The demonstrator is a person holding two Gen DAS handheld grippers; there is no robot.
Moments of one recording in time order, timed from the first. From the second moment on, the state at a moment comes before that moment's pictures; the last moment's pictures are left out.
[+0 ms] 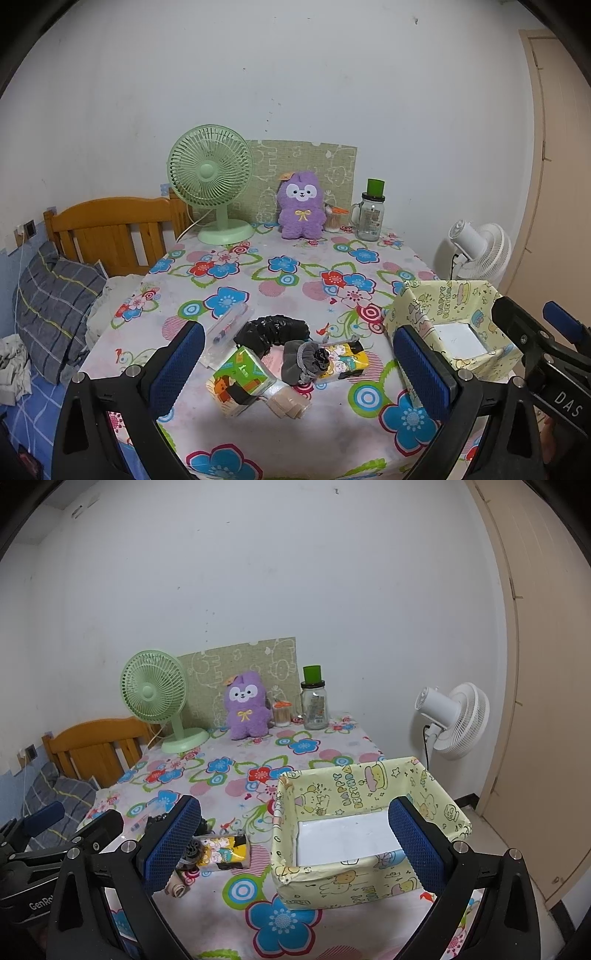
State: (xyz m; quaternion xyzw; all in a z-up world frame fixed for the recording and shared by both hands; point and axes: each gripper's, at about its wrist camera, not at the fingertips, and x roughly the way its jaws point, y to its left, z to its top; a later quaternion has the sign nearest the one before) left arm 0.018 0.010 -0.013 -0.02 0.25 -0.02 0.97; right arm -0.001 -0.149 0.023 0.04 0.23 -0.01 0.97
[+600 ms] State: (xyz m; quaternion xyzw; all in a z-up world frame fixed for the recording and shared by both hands) left arm 0.018 0.011 -0.015 -0.02 0.25 -0.02 0.97; right arm -0.001 -0.150 0.025 0.04 0.23 -0.01 0.97
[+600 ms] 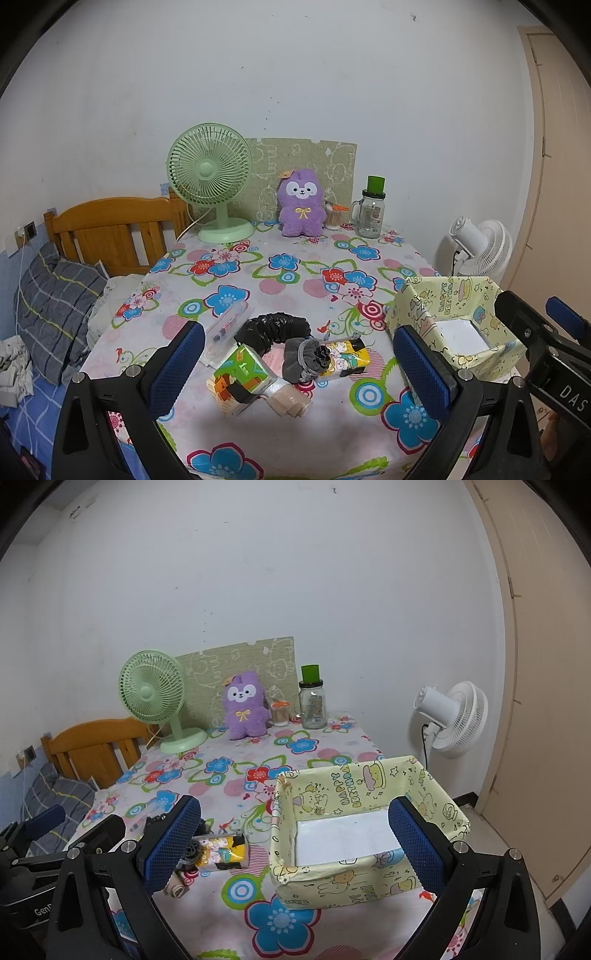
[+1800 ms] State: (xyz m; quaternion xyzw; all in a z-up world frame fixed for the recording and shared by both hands) left arm 0.024 0.009 -0.023 -0.01 0.25 -0.02 0.97; right arm 0.009 -0.144 0.022 0.04 0.25 -0.01 0.97
